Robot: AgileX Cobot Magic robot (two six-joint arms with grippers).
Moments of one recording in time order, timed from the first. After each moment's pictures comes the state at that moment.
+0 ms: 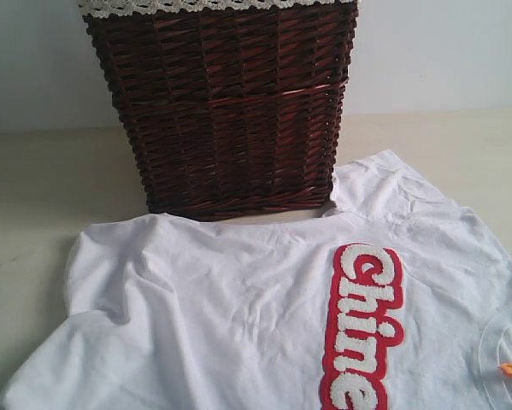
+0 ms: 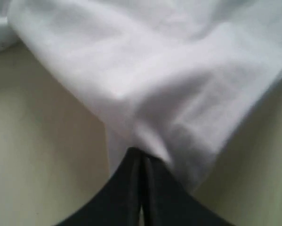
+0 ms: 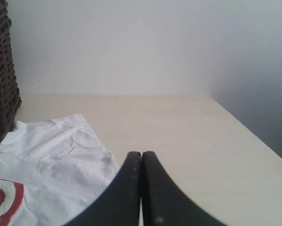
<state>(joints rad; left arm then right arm) 0.53 1.53 -0.12 1.74 -0.66 0.04 -0.05 0.01 0.00 -0.47 0.22 0.38</state>
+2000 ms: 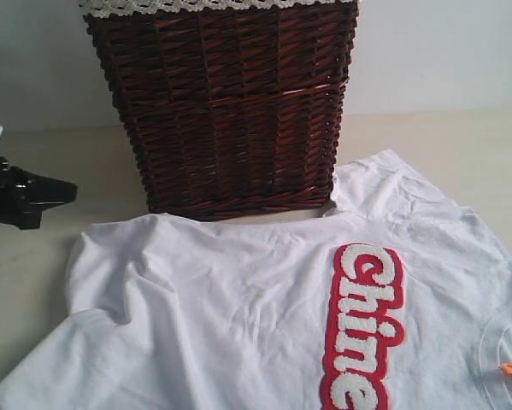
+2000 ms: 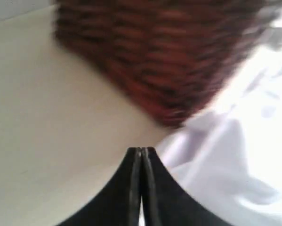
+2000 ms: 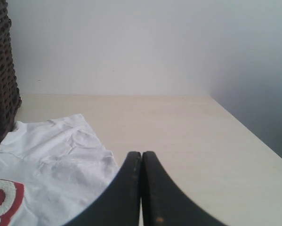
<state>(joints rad) 0.21 1.98 -0.94 1.50 -0.90 -0.88 -0.05 0.01 0.00 -0.47 0.22 0.38</state>
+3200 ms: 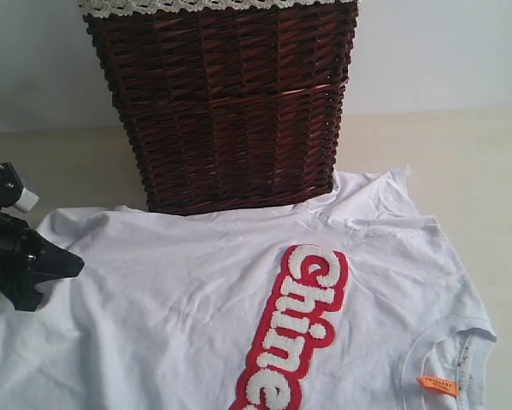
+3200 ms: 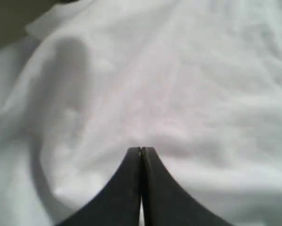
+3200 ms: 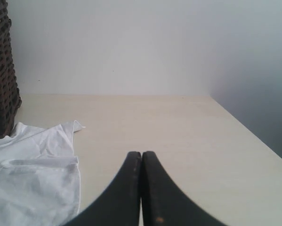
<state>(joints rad) 0.13 1.93 -0.79 1.74 -0.72 -0.87 -0.05 0.01 0.00 -0.47 0.22 0.38</state>
